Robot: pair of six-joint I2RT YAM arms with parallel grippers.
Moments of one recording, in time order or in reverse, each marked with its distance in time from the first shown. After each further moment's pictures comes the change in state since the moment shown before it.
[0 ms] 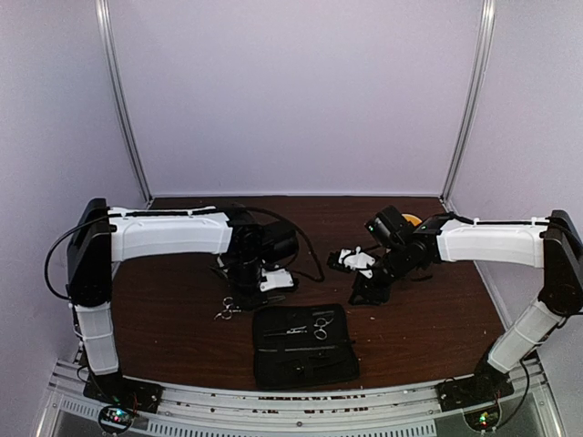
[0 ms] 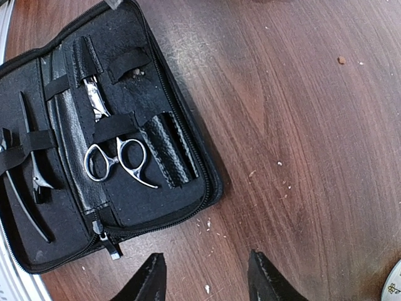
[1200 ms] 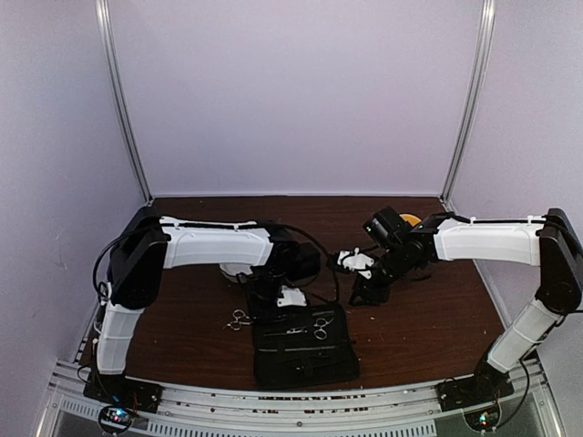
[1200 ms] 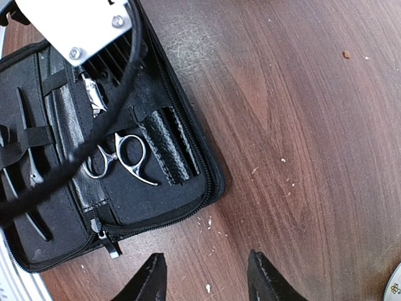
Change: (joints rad) left arm -0.046 0.261 0.177 -0.141 0.015 0.013; right arm 0.000 0.022 0.015 -0.020 0.004 -0.004
